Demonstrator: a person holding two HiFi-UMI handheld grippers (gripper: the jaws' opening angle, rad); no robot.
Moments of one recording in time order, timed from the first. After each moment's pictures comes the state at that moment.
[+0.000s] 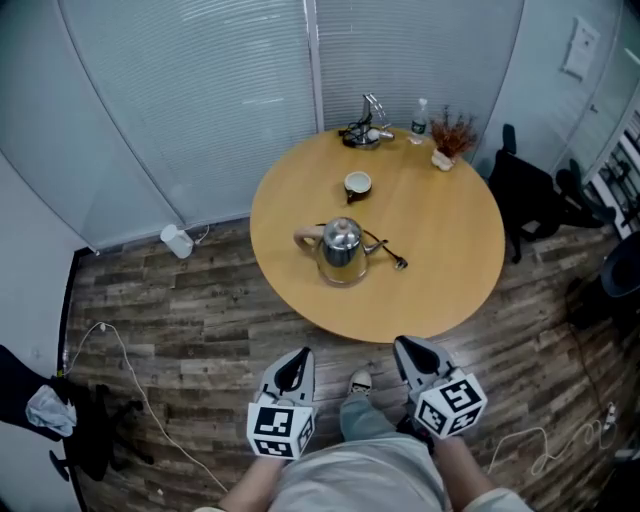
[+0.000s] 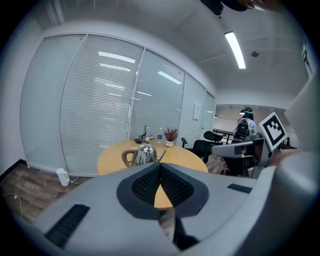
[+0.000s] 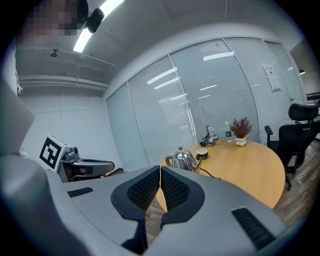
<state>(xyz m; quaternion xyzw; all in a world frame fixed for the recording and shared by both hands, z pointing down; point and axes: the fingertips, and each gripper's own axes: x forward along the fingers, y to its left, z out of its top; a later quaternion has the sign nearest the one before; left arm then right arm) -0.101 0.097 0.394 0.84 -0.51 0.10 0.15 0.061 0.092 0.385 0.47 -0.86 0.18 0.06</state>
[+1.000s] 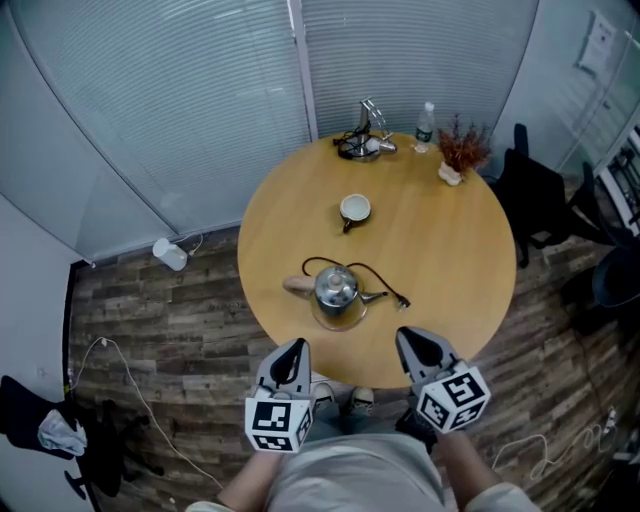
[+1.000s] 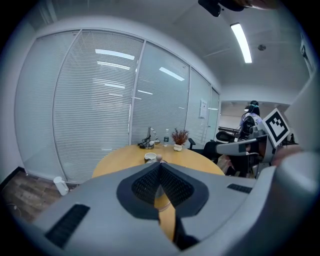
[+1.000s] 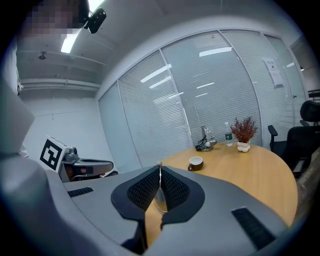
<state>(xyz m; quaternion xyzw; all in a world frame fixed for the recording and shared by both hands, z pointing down) -0.087 -0.060 0.386 0.83 -0.52 0.12 0.14 0.087 -0.061 0.379 0.48 -0.85 0.19 0.06</state>
